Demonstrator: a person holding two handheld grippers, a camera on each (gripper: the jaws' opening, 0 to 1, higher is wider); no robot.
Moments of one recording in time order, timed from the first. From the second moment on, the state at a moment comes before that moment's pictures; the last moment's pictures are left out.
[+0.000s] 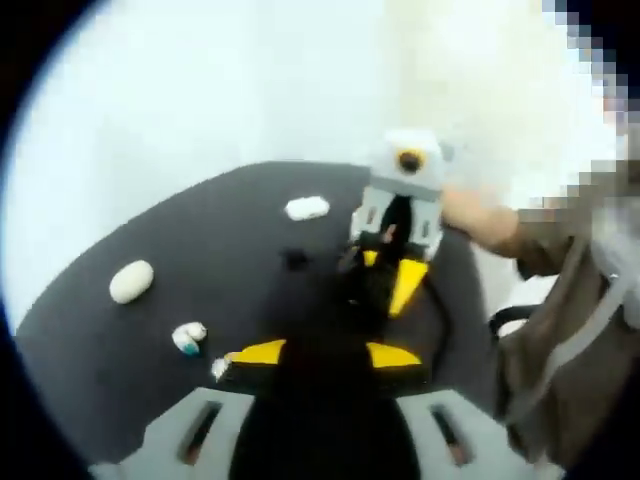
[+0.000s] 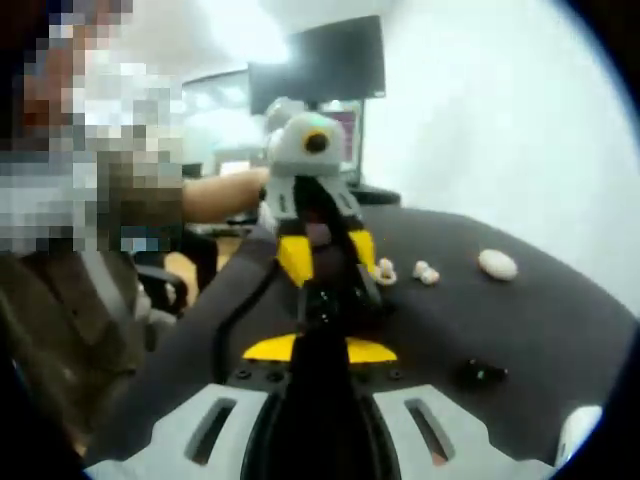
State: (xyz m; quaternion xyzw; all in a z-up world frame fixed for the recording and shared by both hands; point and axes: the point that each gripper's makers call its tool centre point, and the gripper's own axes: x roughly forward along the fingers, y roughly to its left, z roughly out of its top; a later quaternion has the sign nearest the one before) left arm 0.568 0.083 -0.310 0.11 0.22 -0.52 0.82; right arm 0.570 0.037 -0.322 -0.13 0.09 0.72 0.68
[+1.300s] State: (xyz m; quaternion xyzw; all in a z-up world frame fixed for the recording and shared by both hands) left arm 0.559 0.029 -0.303 0.06 0.12 -0.61 0.78; right arm 0.556 0.032 -0.317 -0.16 0.07 0.73 0.66
